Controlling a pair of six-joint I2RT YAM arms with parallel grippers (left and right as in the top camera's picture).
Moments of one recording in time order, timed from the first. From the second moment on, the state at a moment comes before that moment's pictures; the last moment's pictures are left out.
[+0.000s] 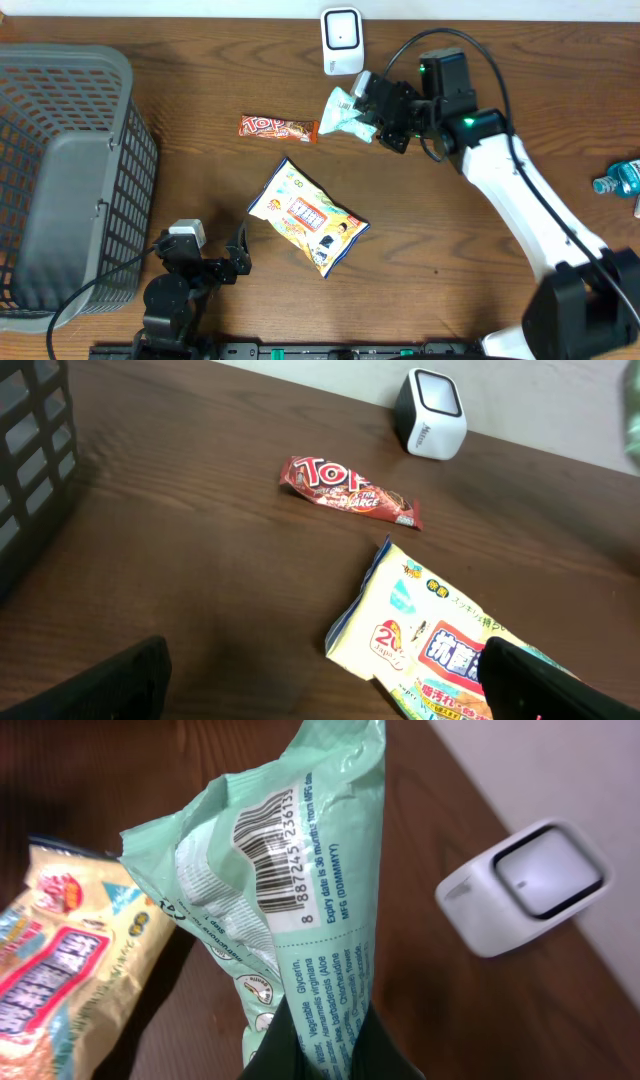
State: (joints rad) left arm -0.17 0.01 0.13 -0.45 0.02 -0.31; right arm 0.31 1.65 1.32 -0.45 -0.52 -0.73
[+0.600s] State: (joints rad) left arm -0.17 0.01 0.13 -0.45 0.02 -0.31; right arm 0.31 1.64 1.32 -0.68 -0.69 -0.16
